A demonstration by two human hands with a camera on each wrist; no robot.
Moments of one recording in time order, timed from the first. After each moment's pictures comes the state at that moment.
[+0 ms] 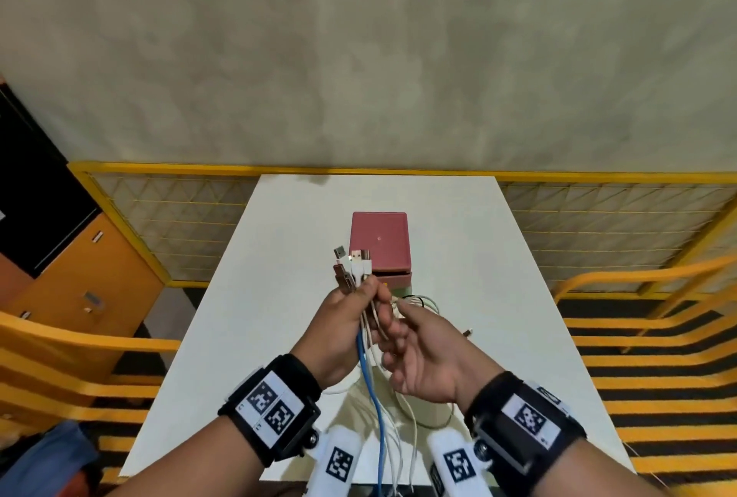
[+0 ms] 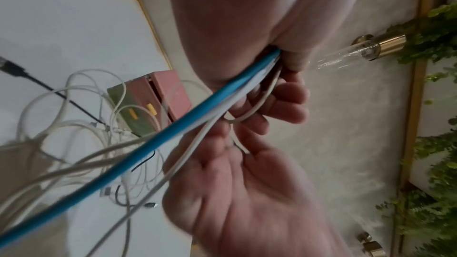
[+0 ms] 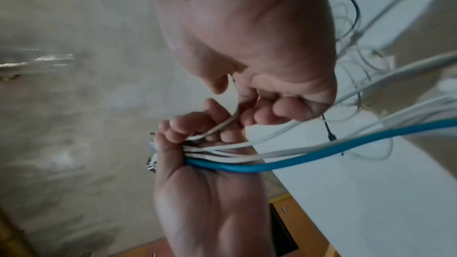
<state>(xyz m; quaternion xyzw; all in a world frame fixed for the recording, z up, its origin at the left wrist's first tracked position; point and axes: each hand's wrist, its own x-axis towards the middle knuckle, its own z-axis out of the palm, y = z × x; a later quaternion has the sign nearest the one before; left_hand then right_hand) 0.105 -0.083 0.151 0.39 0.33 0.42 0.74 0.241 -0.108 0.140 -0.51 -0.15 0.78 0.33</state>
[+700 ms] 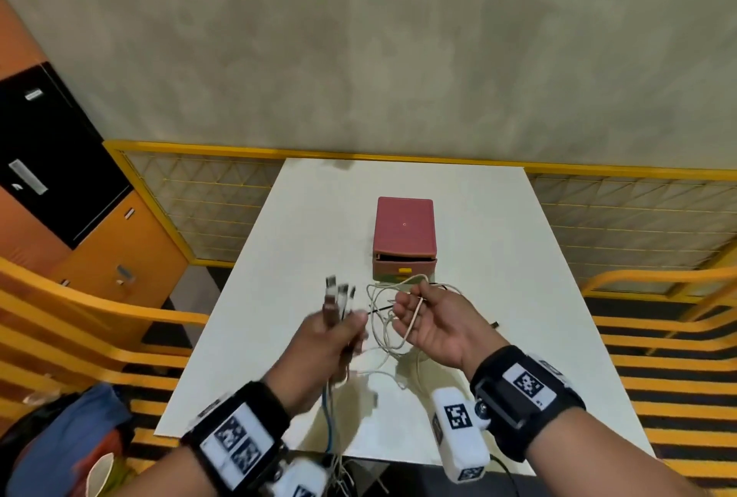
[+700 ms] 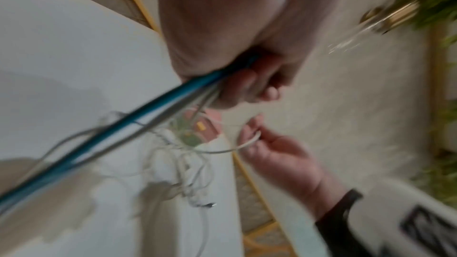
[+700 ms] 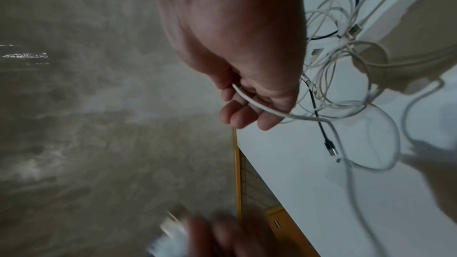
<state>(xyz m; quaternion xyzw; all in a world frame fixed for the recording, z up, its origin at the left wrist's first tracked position) 0.036 -0.120 0.128 0.47 0.52 0.35 0.62 0.227 -0.080 0.111 -0.50 -0.08 0.73 0.46</state>
